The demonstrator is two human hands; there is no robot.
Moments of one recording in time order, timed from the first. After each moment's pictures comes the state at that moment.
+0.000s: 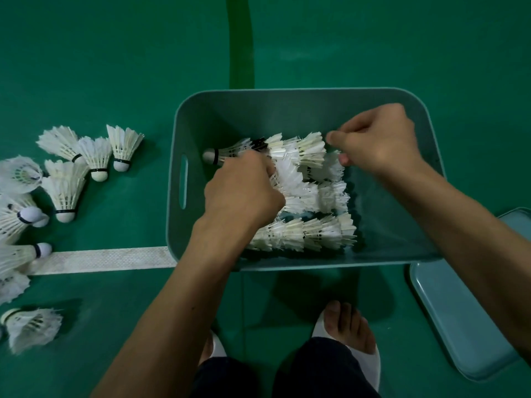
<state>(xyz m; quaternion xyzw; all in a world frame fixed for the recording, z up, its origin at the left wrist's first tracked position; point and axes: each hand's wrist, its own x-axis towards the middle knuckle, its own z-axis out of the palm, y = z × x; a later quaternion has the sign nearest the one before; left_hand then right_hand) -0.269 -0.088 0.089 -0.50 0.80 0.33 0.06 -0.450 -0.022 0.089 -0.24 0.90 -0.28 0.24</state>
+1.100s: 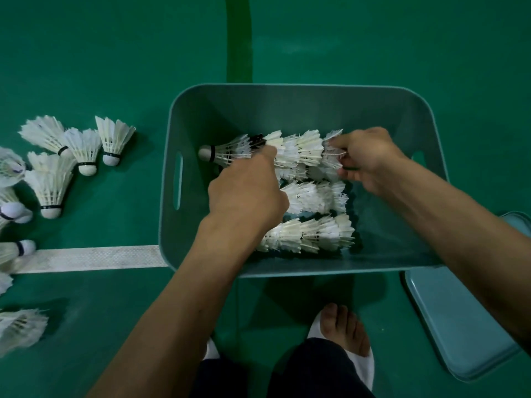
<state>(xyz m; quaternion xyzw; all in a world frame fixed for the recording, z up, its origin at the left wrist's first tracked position) -0.279 -0.086 0.079 -0.48 0.83 0.26 0.10 -0.461 -0.038 0.055 -0.03 0.83 -0.38 0.41</state>
